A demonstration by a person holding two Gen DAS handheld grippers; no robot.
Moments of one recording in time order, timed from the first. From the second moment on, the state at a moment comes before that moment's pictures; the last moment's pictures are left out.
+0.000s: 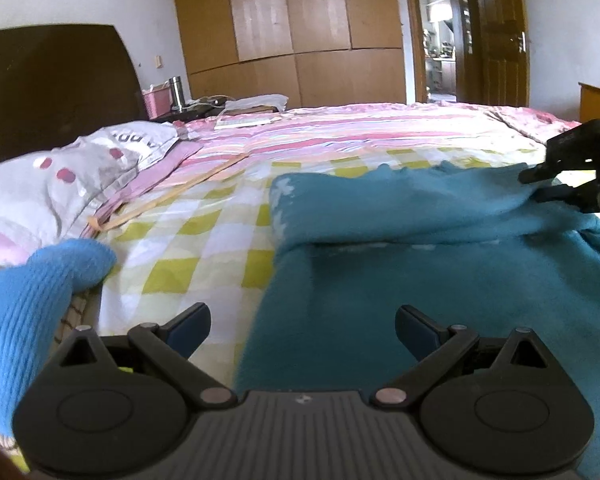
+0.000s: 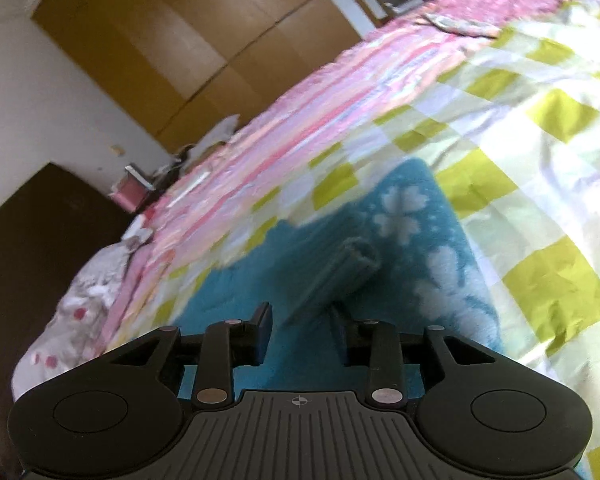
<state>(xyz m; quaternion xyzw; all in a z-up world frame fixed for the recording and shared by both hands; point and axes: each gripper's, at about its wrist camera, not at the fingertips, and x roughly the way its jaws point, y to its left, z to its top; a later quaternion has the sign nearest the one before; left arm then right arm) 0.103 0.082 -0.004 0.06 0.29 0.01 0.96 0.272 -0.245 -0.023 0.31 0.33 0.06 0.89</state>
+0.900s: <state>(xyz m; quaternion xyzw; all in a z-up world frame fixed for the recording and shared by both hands) 0.127 0.053 -0.008 0.14 0.33 0.05 0.93 0.232 -0.241 -0.004 0.13 0.34 0.03 0.93</state>
